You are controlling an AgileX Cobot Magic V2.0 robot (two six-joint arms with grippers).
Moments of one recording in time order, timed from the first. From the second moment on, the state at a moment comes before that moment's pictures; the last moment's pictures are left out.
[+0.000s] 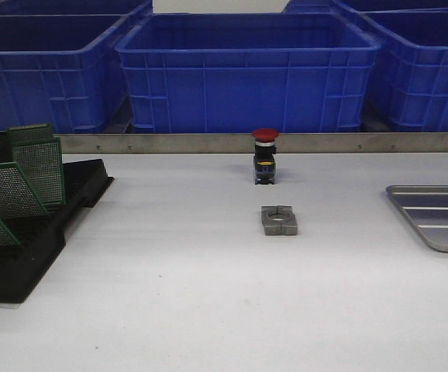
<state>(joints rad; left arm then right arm) -0.03 1.34 -0.85 -0.14 0.69 1.43 -0.04 -0.01 0.03 0.02 0.05 -0.01</state>
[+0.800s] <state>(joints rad) -0.03 1.54 -0.86 -0.08 0.56 1.43 -0.04 -0.01 0.03 0.02 0.05 -0.01</state>
